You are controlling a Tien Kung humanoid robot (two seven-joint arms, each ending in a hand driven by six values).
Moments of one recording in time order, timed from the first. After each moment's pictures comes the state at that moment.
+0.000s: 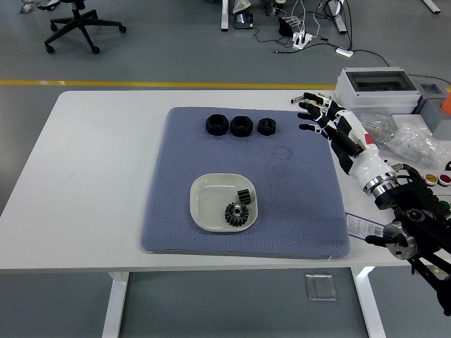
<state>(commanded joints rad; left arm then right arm) 0.03 0.01 -0.59 -0.18 0.22 0.04 -0.01 0.53 -0.37 0.80 1.38 -0.56 -0.30 0.23</state>
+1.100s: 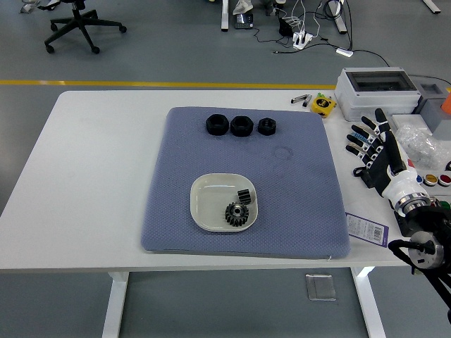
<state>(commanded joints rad) 0.03 0.01 -0.58 -0.18 0.21 0.04 -0.01 0.37 -0.35 1.02 1.34 -0.51 -0.34 0.09</state>
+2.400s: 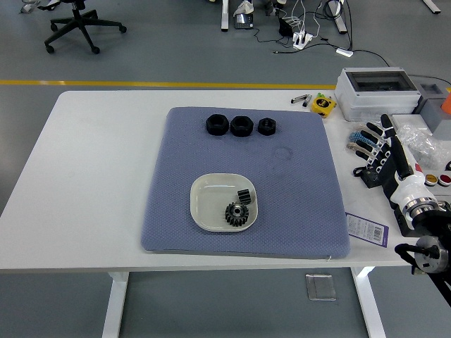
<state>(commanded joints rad) 0.04 0.02 -0.57 -0.18 0.20 0.04 -0.01 0.34 -0.35 1.07 1.33 -0.61 -0.34 0.07</state>
